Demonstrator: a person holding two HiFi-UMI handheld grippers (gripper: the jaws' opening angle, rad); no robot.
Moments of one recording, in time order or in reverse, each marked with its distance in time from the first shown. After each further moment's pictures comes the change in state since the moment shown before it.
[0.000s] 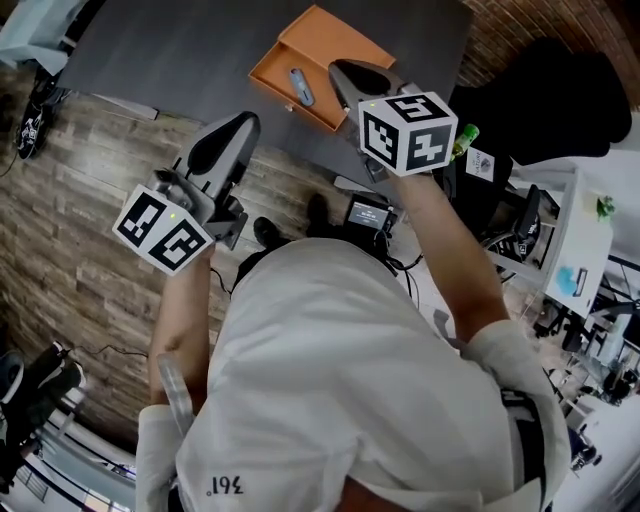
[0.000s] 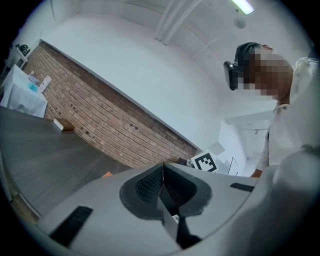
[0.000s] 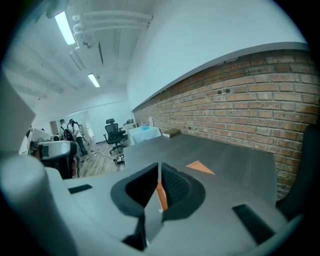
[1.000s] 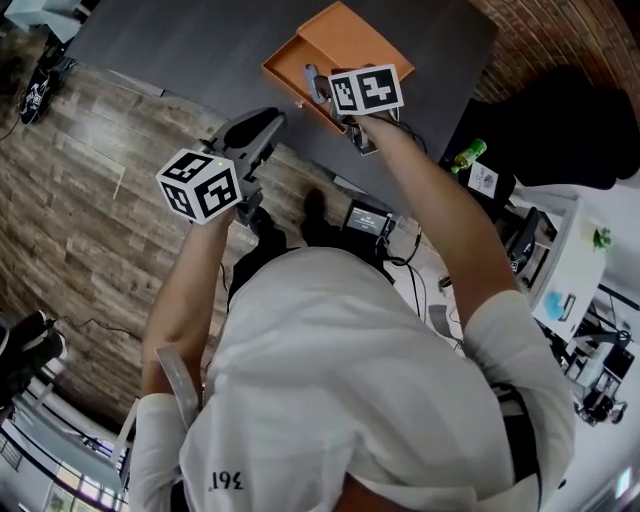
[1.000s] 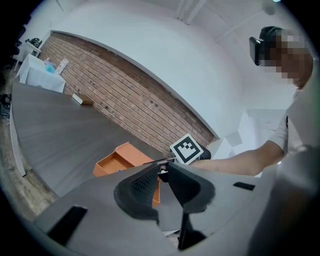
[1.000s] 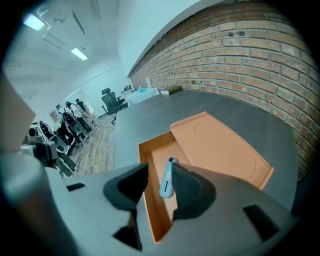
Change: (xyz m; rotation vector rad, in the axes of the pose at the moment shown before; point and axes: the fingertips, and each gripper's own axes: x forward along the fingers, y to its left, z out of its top) left arm 0.029 0.080 -0.104 -0.135 0.191 0.157; right arm 0.126 -0.045 -0.131 0.042 0.456 0.046
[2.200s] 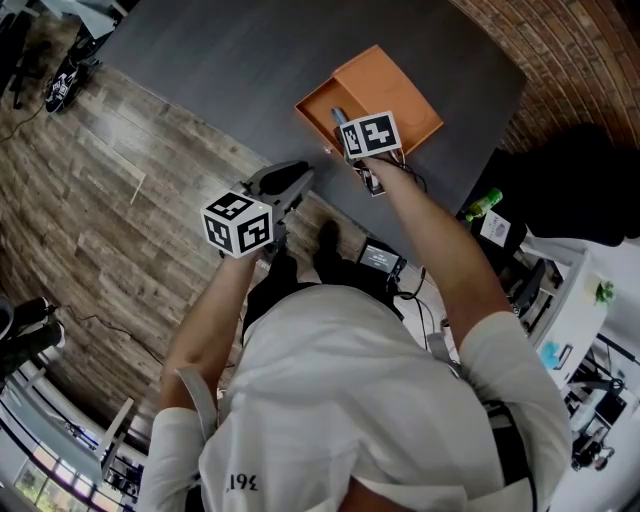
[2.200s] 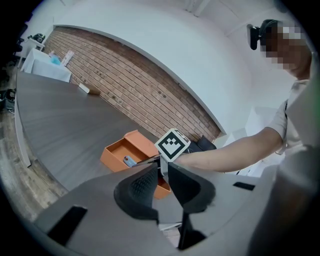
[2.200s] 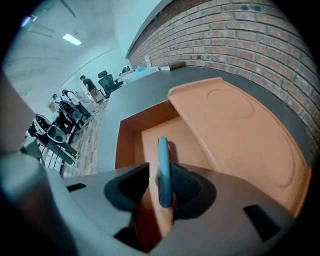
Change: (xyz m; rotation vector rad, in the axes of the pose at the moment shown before) left arm 0.012 0.031 -0.040 -0.048 0.078 0.049; right arm 0.077 -0.012 -0.039 -0.028 0.203 0.008
